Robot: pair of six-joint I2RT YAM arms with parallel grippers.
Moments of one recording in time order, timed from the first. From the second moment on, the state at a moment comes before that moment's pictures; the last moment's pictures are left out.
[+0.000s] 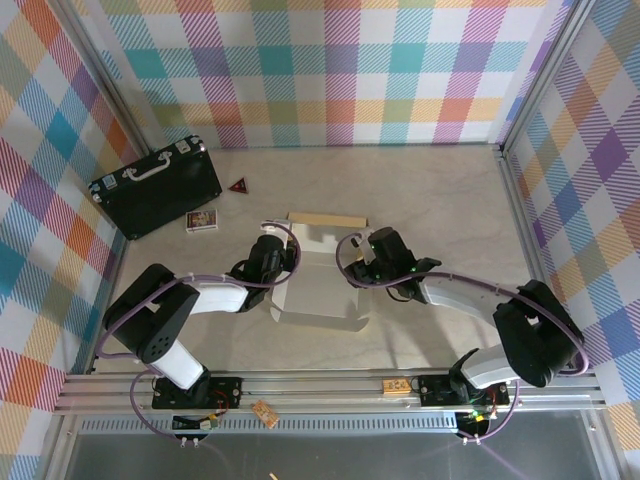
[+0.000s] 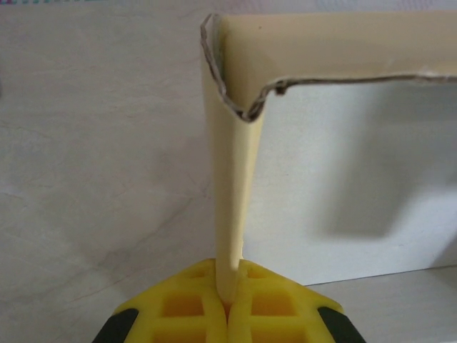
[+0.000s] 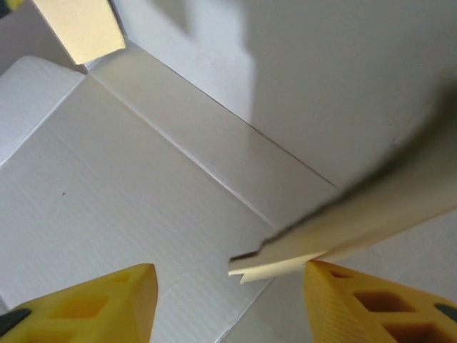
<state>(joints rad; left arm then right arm) -0.61 1.60 0.57 0.56 -0.28 -0.22 0.65 1.40 0.71 -0.10 -0.08 0.13</state>
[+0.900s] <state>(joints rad) -0.61 1.61 0.57 0.57 -0.23 -0.13 0.29 1.41 0.63 -0.02 -0.51 0.20</state>
